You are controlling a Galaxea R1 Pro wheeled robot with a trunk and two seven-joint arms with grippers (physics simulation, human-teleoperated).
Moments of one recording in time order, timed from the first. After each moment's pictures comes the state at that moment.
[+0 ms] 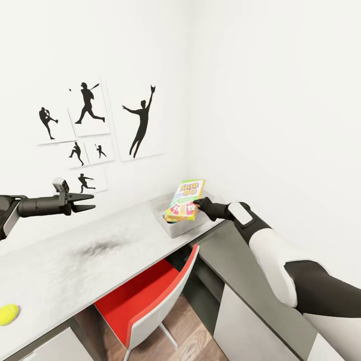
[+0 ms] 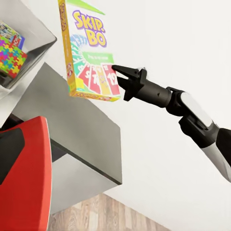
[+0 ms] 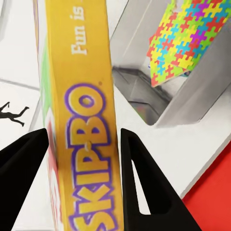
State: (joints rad) left arm -1.13 0.56 -0.08 -0.59 0.19 0.97 -1.57; right arm -1.19 0.07 0.06 -0.34 -0.96 0.57 0.03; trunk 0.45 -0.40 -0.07
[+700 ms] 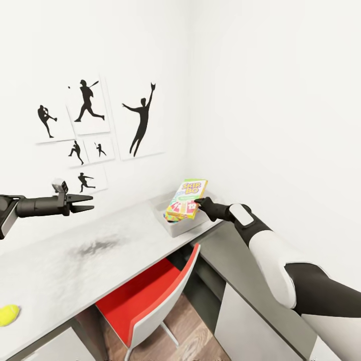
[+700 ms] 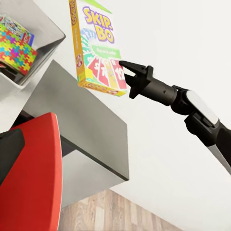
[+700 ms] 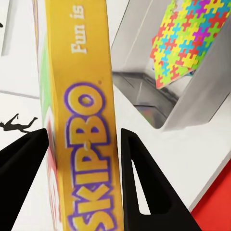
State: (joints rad) left arm -1.13 0.57 -0.09 -0.59 0.18 0.96 -1.56; right arm -1.18 0.08 -0.02 -0.34 -0.96 0.56 0.03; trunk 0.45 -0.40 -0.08
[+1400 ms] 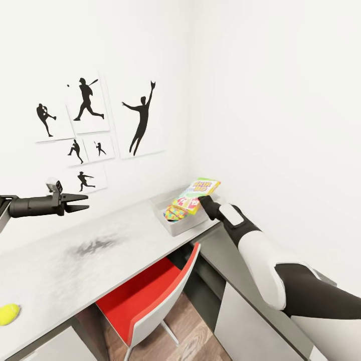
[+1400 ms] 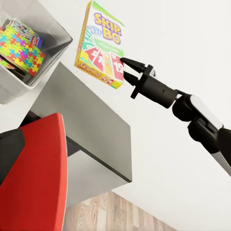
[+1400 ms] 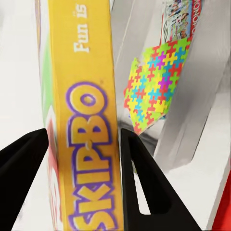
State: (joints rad) left arm -1.13 0.60 -0.08 -0.59 0.18 0.96 -1.56; right arm -1.18 0.15 -0.05 -0.34 -0.99 0.24 -0.17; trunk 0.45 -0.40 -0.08
